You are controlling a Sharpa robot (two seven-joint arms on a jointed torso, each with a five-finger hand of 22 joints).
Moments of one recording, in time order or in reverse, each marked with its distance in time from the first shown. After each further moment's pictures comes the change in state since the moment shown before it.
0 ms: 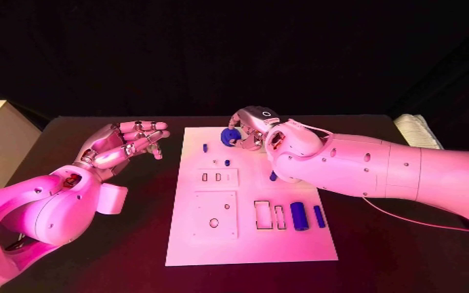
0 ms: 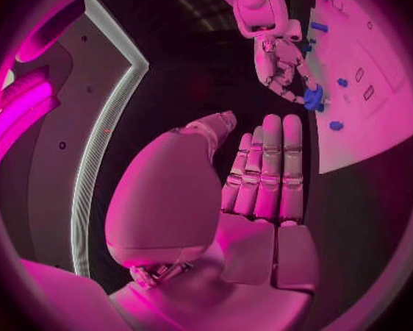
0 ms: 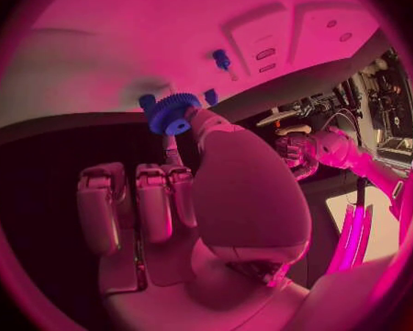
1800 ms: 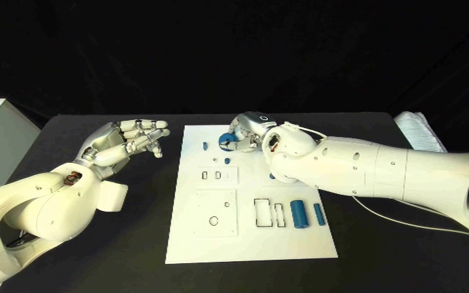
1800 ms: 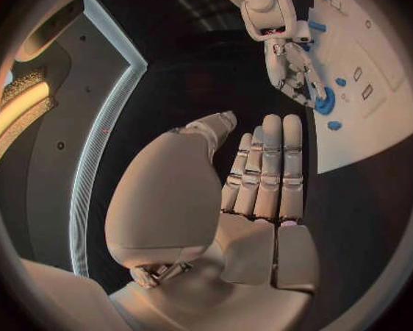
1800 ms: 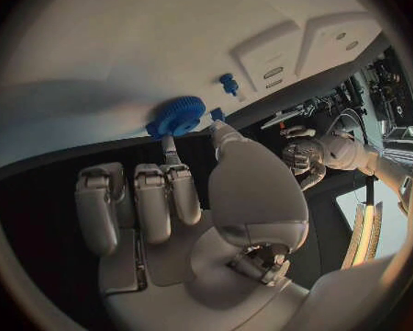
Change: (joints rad) left arm 0.000 0.004 0.000 -0.008 0.000 0.002 -0.010; left_hand 0.000 0.000 0.003 -0.003 0.000 0.000 0.000 0.000 0.001 0.000 0.000 0.000 0.000 0.000 0.000 0.004 0.000 0.000 0.000 0.000 0.004 0.002; right arm -0.029 0.046 -0.002 -0.083 0.068 0.039 0.024; right_hand -0.310 0.068 -0.221 0.017 0.010 -0.047 0.013 -0.085 -0.040 -0.001 0.028 -0.039 0.000 0.003 0.026 0.000 0.000 0.000 0.002 0.020 0.000 0.000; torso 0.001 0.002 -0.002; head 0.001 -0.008
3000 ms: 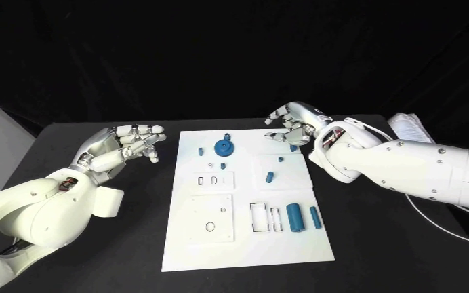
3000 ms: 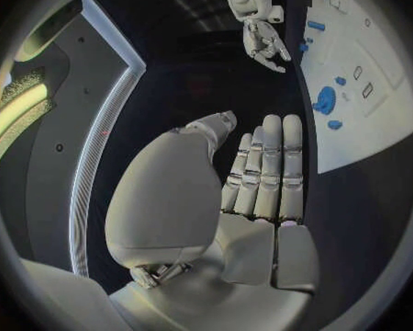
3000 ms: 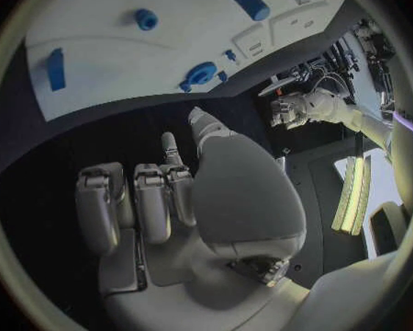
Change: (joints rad) left arm 0.000 -0.007 0.000 -0.006 0.000 0.000 -0.004; left_hand 0.000 0.000 0.000 0.000 0.000 0.000 0.000 0.000 0.001 -0.007 0.000 0.000 0.000 -0.004 0.003 0.000 0.000 0.000 -0.004 0.004 0.000 0.002; right arm 0.041 -0.357 0.000 0.195 0.266 -0.103 0.279; right_hand 0.267 -0.048 0.075 -0.069 -0.047 0.028 -0.006 0.008 -0.007 0.000 0.000 0.012 0.001 0.000 0.000 0.004 0.000 0.000 0.000 0.000 -0.004 0.000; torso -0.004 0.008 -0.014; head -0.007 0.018
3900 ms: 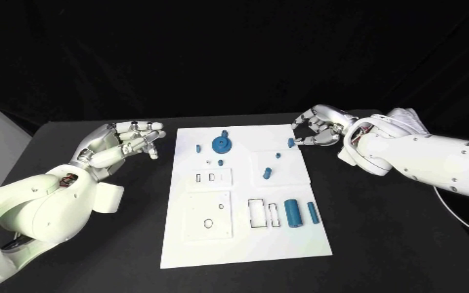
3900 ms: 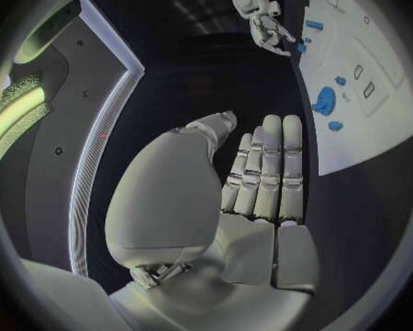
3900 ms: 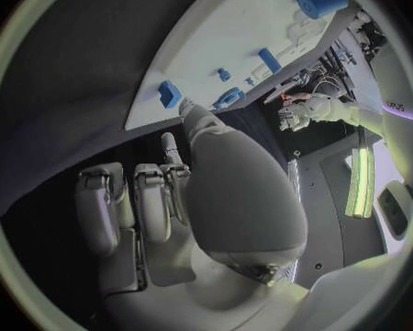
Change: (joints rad) left arm 0.000 0.013 0.000 -0.017 -0.013 0.003 -0.002; left_hand 0.000 0.000 0.003 -0.003 0.000 0.000 0.000 0.000 0.000 0.000 0.000 0.000 0.000 -0.004 -0.004 0.000 0.000 0.000 -0.004 -0.004 0.004 0.001; right arm -0.022 -0.075 -0.006 -0.167 0.100 0.189 0.187; right_hand 0.089 -0.047 0.017 -0.039 -0.008 -0.003 0.003 -0.012 -0.010 0.000 0.000 -0.015 0.000 0.000 0.000 0.000 0.000 0.000 0.000 0.000 0.004 0.001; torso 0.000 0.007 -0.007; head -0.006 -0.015
